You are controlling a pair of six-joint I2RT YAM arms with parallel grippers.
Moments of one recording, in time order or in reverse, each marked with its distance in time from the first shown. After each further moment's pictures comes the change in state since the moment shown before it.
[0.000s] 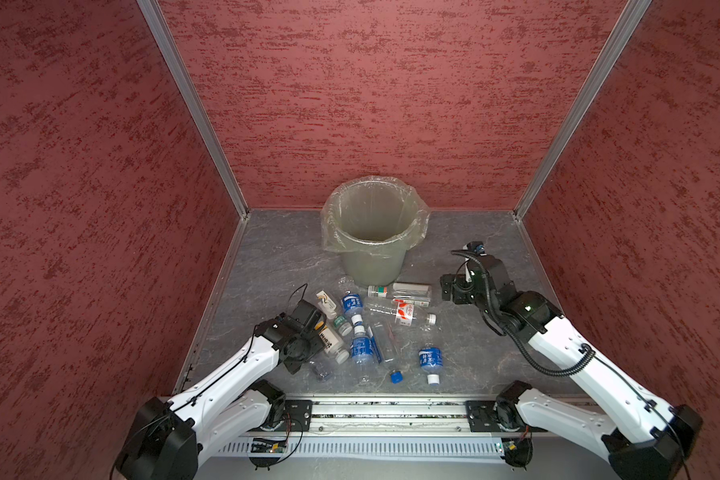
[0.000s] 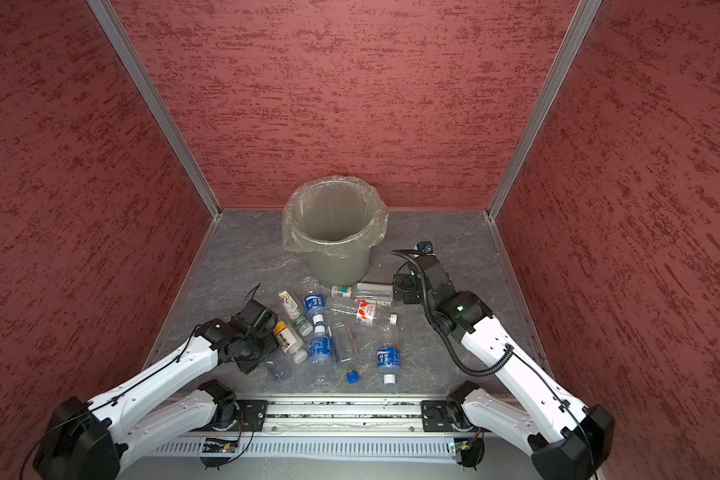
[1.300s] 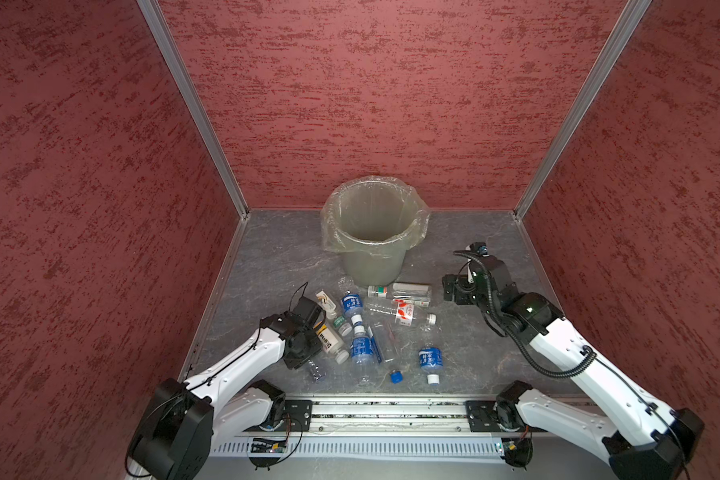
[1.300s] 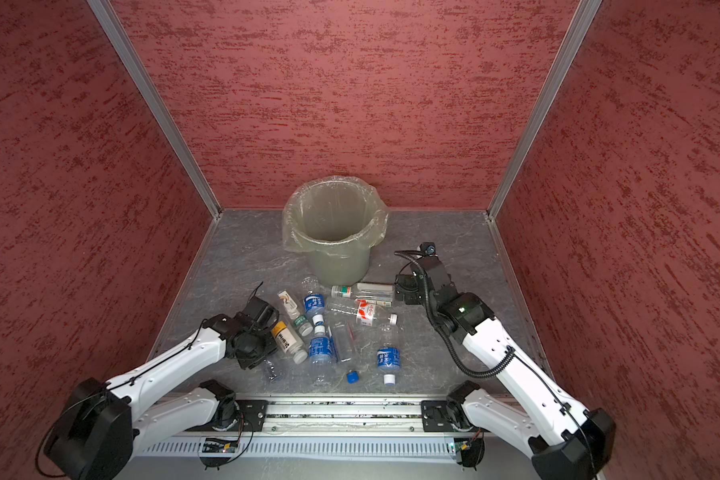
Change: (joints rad) left arm 0.054 0.055 -0.009 0.050 0.026 0.108; right arm -0.013 -0.014 -0.015 0.002 0.001 0.010
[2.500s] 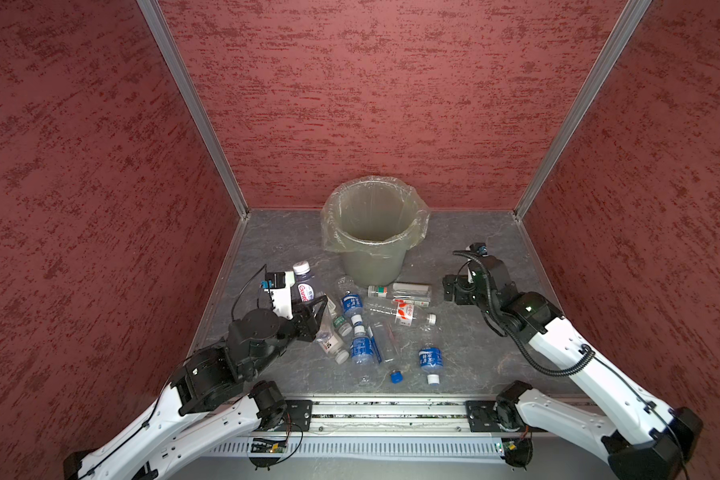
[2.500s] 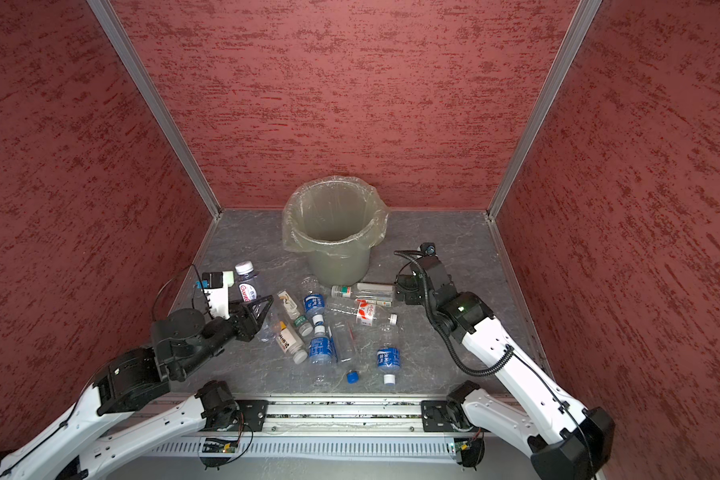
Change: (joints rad) left arm -0.461 -0.476 0.417 0.145 -0.372 0.458; right arm -0.005 0.014 0.000 -0.011 0.001 0.000
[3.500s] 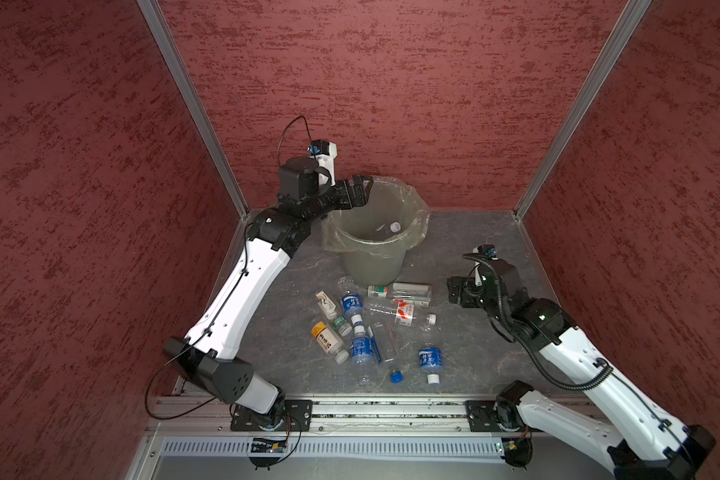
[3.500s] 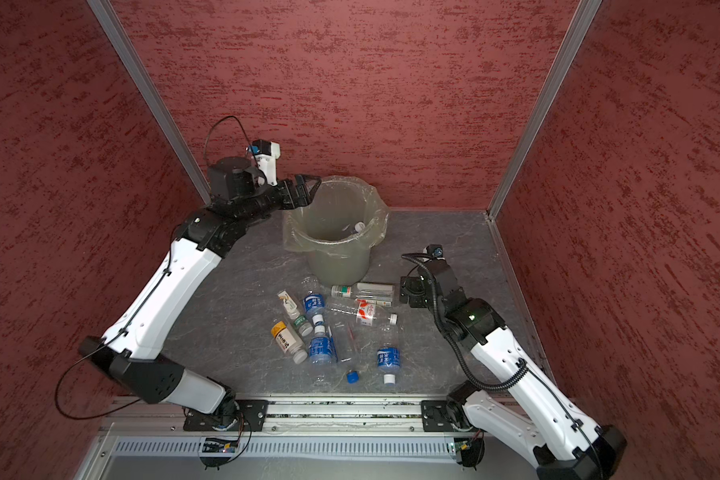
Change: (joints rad) left arm 0.504 0.893 0.850 0.196 0.518 0.209; right arm 0.000 -0.080 0.000 -0.034 -0.015 0.016
